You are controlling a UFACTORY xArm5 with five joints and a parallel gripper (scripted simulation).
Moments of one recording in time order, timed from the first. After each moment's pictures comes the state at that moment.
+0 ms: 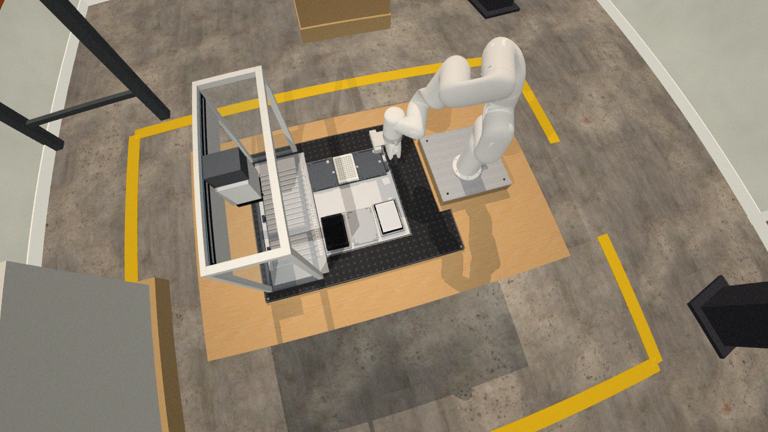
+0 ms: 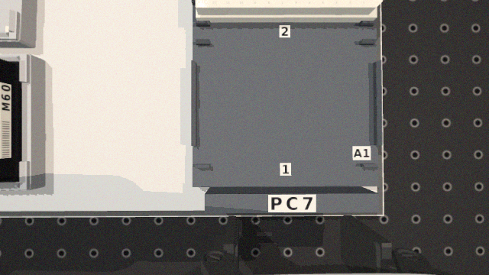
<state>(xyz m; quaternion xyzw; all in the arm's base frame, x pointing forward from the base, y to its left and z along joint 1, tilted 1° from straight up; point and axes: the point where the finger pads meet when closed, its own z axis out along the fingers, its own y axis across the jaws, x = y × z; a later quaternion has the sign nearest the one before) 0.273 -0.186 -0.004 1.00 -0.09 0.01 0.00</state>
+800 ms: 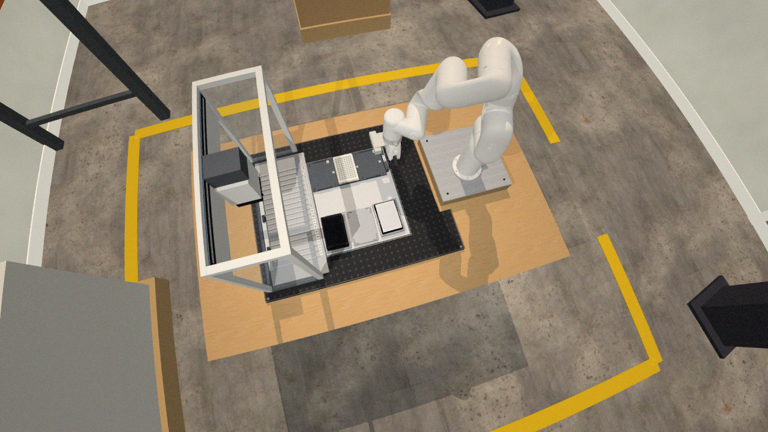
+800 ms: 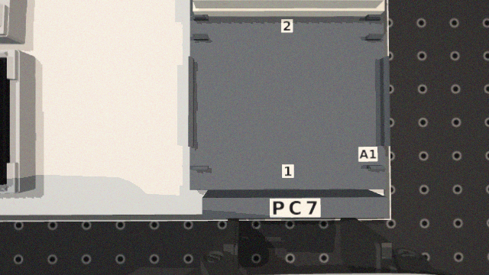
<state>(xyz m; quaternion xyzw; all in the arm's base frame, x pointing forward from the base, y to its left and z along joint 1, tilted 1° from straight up) 0.274 -0.187 -0.011 1.00 -0.09 0.01 0.00</state>
